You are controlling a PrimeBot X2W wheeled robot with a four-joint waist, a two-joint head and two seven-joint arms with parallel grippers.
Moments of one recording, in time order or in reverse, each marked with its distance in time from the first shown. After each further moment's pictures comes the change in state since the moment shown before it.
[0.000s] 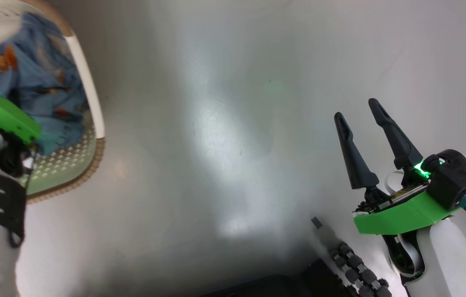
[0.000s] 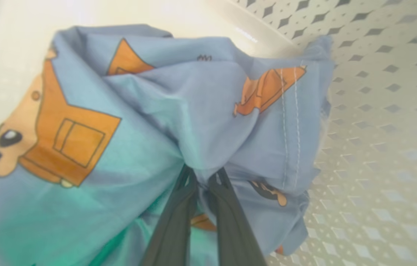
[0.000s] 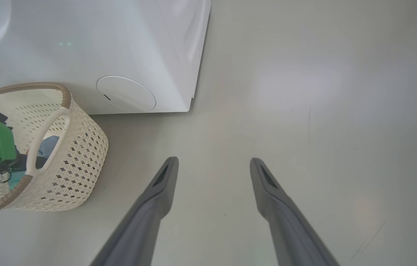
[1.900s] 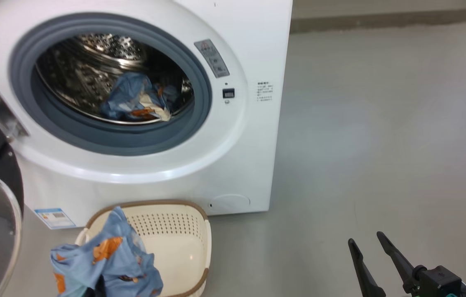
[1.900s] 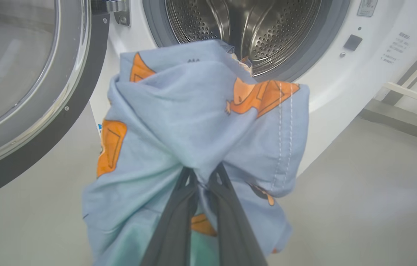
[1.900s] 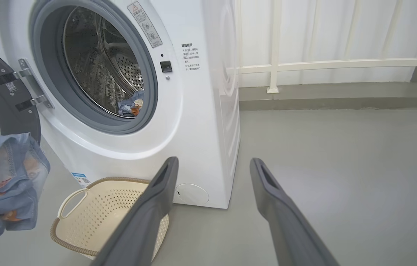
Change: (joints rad) left arm 1.219 -0.174 -0.085 -1.044 0.154 0.094 -0.267; right arm 0.419 0.039 -0.083 0.109 -0.065 0.000 0.000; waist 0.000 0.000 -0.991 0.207
